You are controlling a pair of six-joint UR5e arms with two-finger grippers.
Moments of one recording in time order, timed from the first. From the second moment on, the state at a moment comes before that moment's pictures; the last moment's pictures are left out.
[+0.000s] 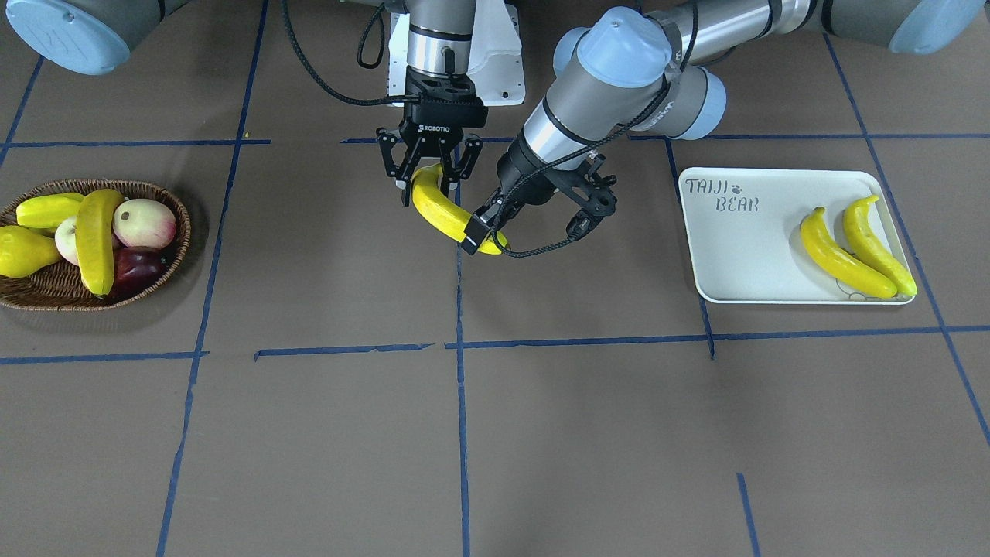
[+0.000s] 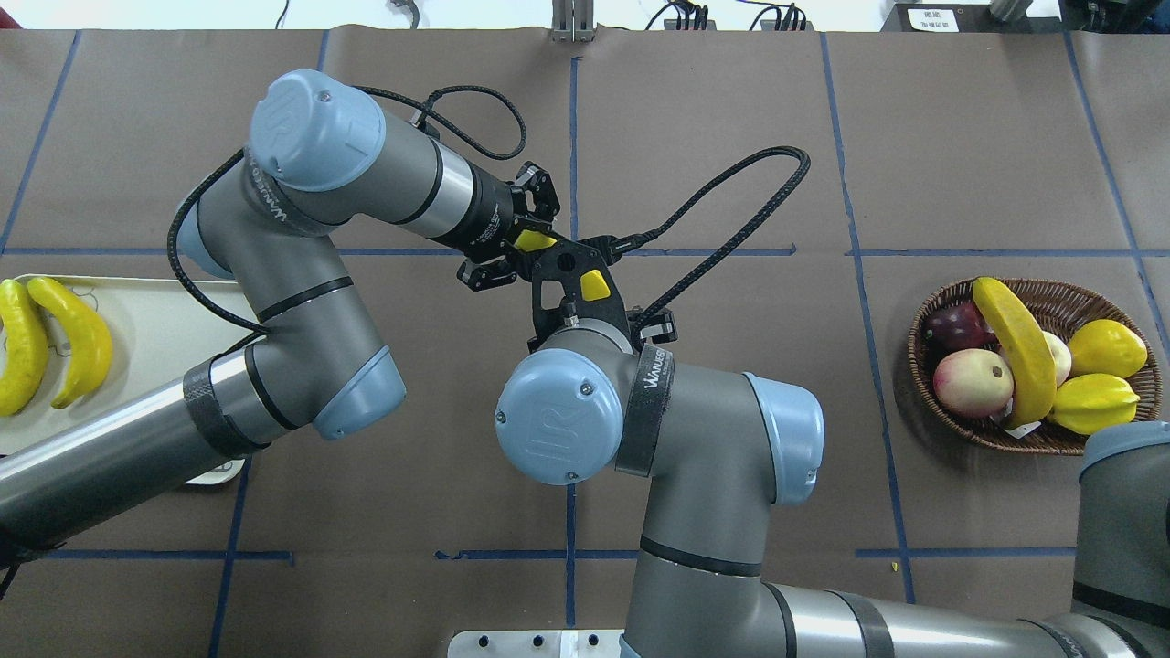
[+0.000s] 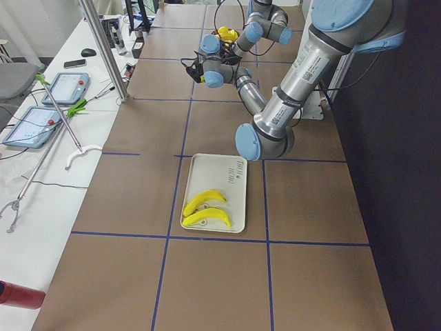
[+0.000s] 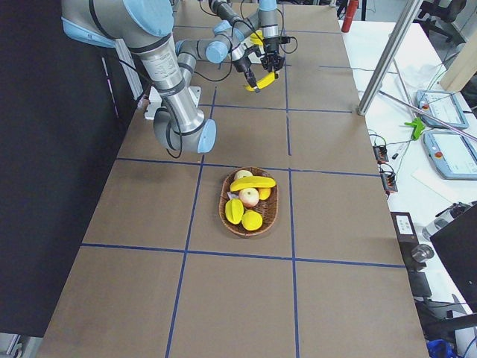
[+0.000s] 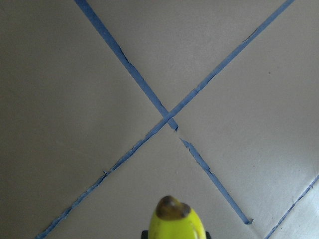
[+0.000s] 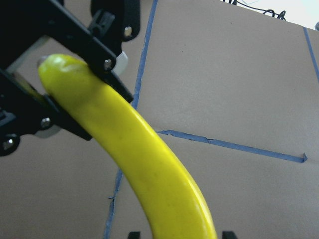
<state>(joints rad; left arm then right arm) -0.67 -2.28 -1.59 -2.10 -2.01 -2.19 0.30 -0.79 1.83 -1.90 1.20 1.17</state>
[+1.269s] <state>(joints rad) -0.79 -1.99 -1.72 -2.09 -2.11 -1.99 0.57 -0.97 2.12 -2.00 1.62 0.85</state>
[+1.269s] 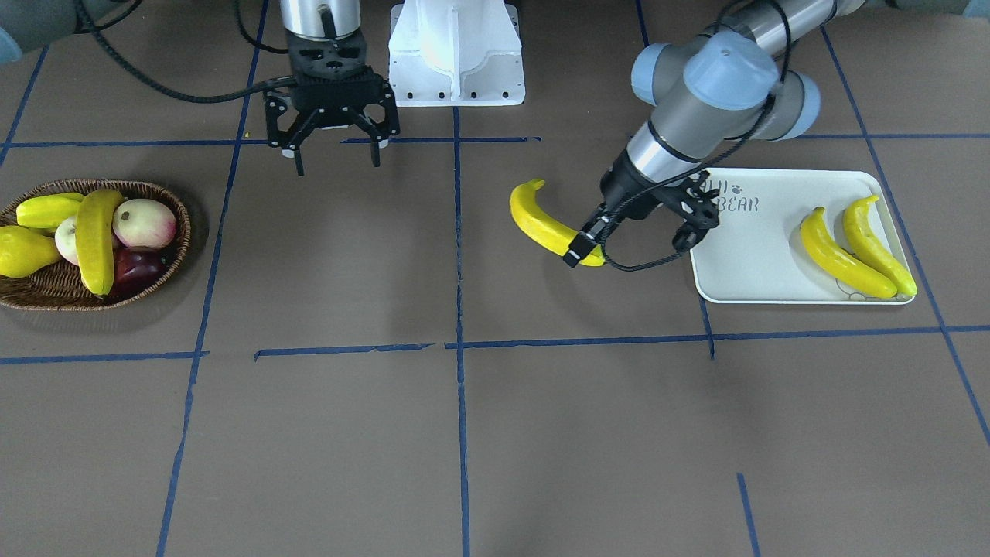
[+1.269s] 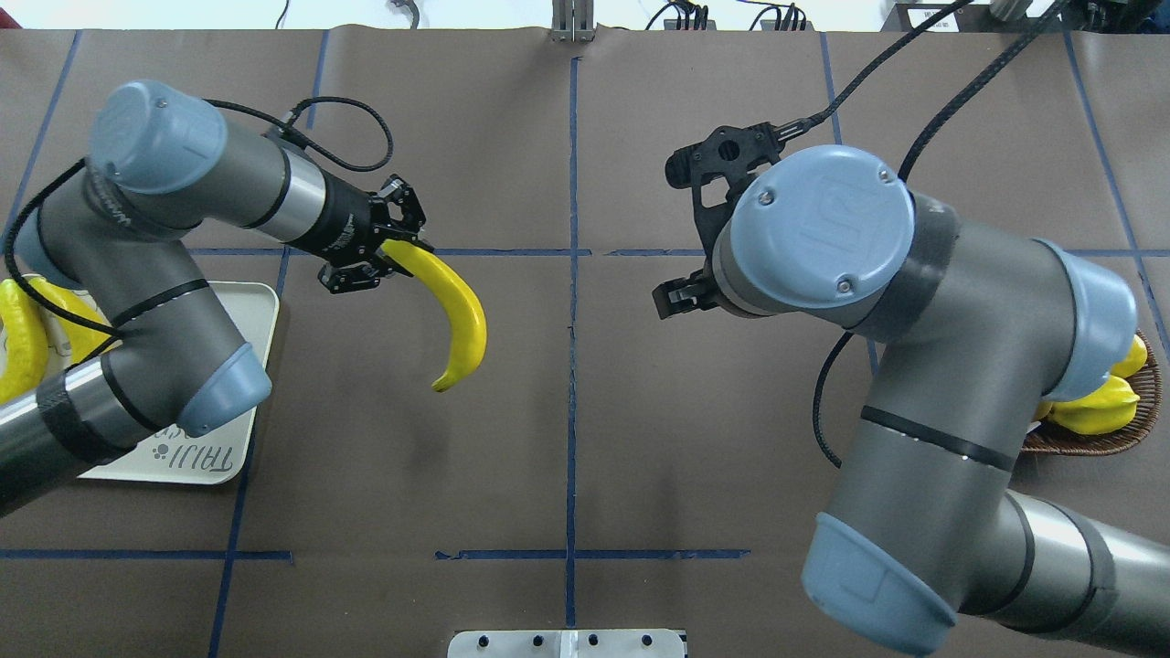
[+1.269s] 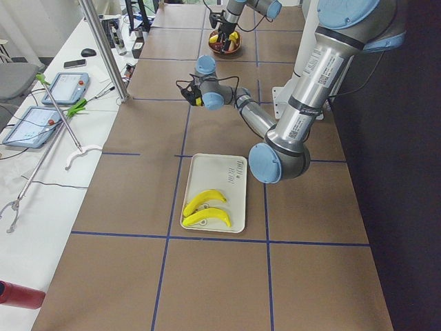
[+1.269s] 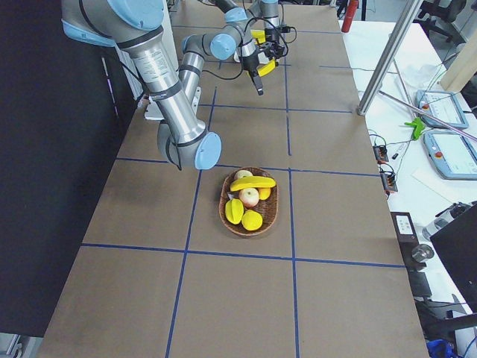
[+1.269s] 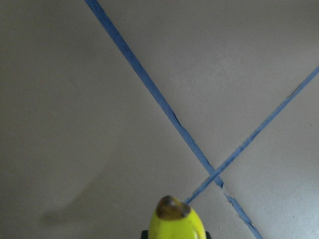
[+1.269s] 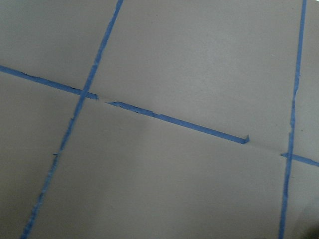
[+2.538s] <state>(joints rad) -1.00 -1.58 -1.64 -2.15 -2.18 -1.26 0.82 -1.22 2.13 -1.98 1.84 0.40</state>
